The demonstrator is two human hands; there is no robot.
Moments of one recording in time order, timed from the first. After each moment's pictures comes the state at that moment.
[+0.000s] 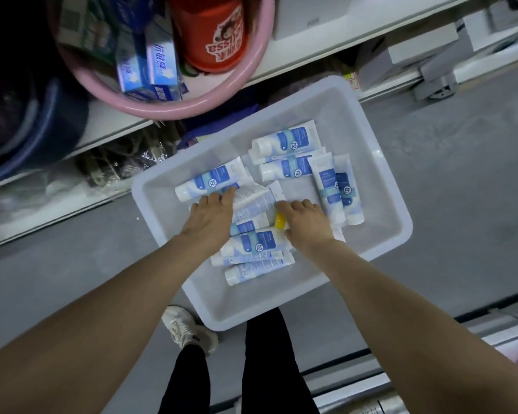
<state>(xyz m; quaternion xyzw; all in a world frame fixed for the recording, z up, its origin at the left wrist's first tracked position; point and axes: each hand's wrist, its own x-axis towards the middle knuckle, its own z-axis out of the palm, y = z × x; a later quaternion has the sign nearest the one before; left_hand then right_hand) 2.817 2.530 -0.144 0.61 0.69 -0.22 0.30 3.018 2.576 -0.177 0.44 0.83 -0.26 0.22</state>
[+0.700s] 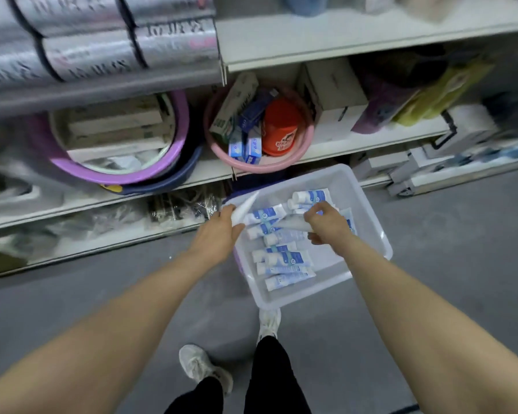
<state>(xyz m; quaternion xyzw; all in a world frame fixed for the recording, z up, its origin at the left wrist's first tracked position) 2.729 2.422 0.056 0.54 0.78 0.09 0.31 2.938 2.541 0.054 0.69 0.51 -0.51 -0.04</state>
